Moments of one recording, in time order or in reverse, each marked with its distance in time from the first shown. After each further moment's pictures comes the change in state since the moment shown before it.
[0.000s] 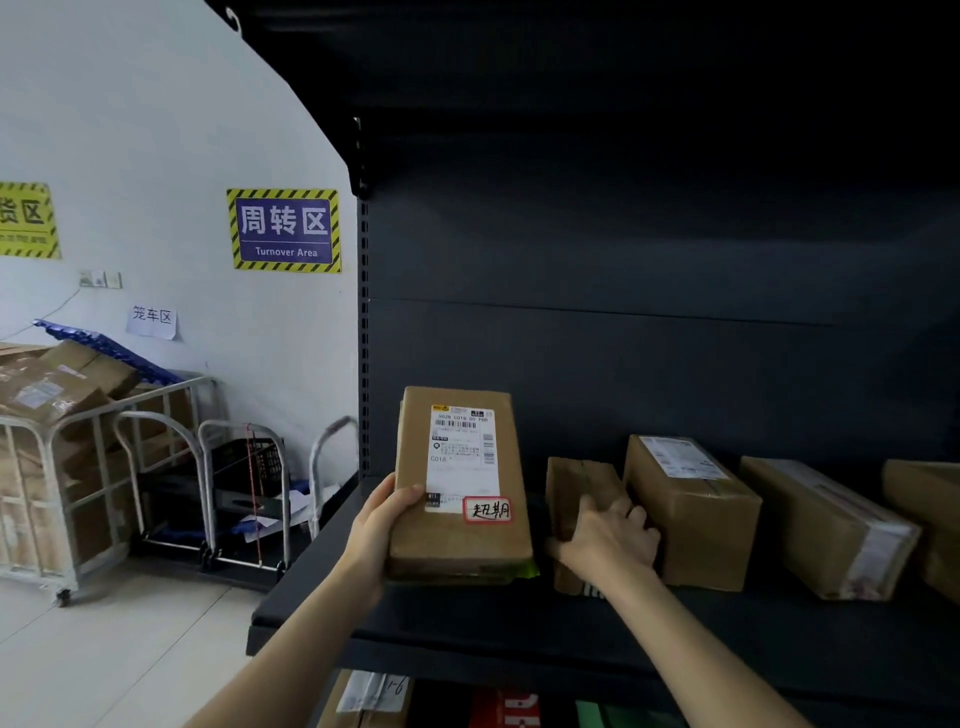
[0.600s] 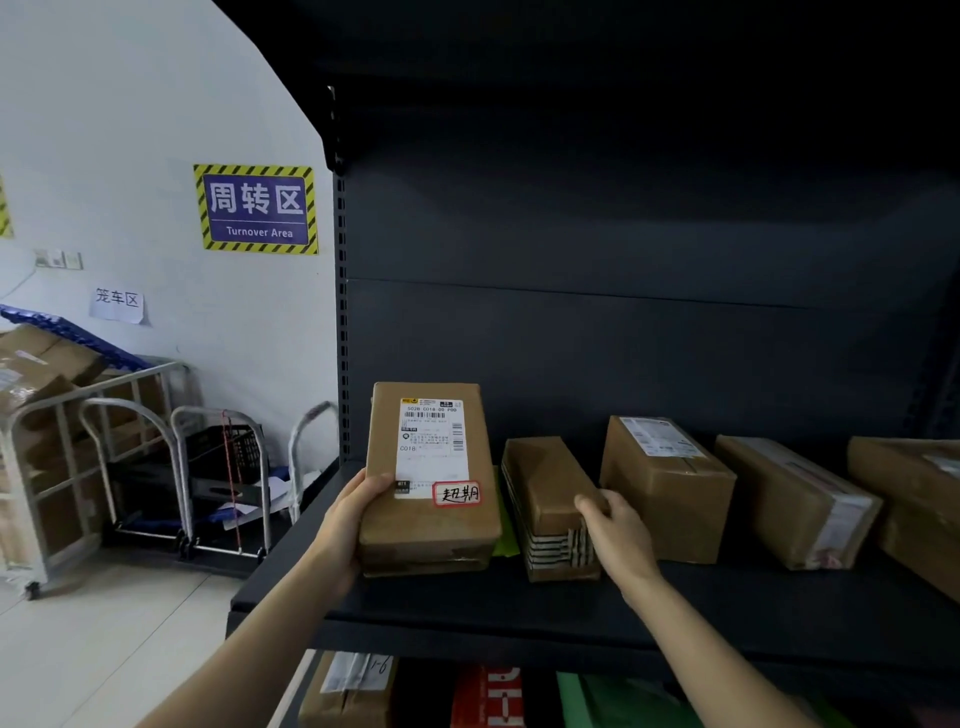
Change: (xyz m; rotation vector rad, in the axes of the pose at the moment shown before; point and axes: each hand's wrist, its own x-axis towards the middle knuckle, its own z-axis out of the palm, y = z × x) left_hand 0.001 -0.006 -0.012 -0.010 -0.003 -0.084; right_hand -0.013 0.037 0.017 1.074 0.062 0.012
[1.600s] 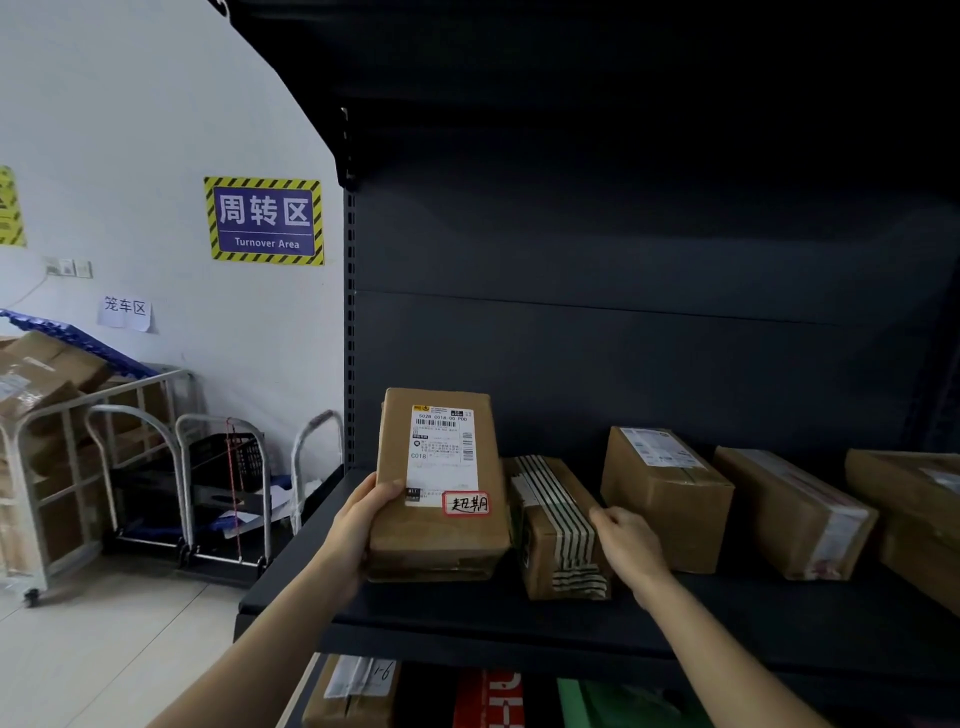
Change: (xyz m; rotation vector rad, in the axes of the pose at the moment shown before) left_hand -0.006 0.005 0.004 0.078 0.023 -0.014; right_hand 0.009 0.003 -0.011 -0.169 -0.031 0.047
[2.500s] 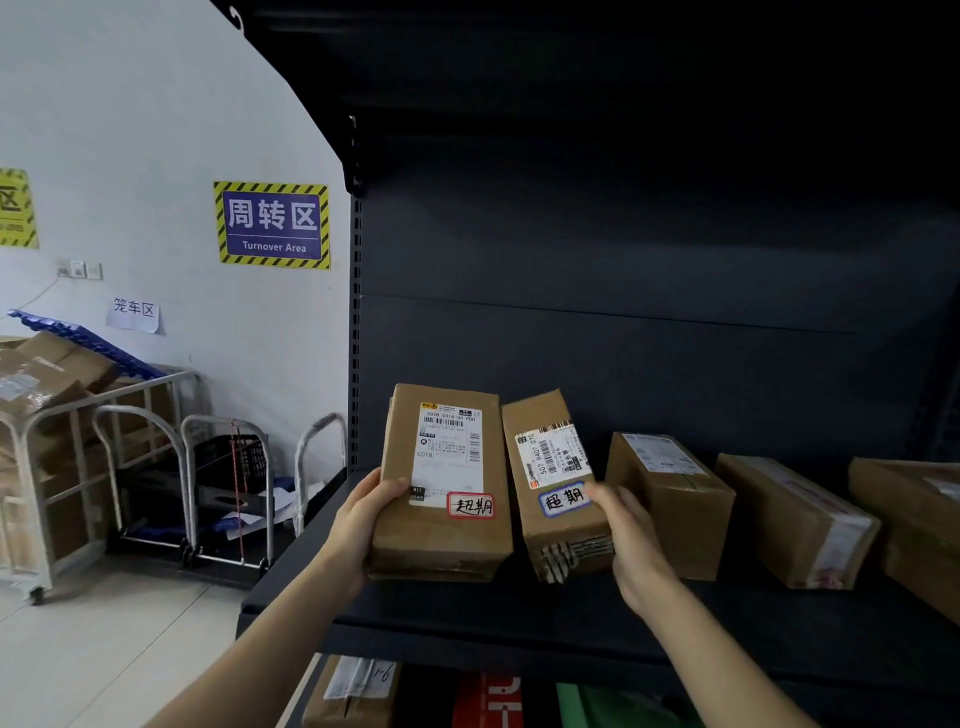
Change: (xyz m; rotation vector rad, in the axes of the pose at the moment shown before) left_hand -0.001 0.005 0.003 -0.040 -0.009 0.064; right_hand -0.011 -0.014 0.003 0.646 -0.090 -0.005
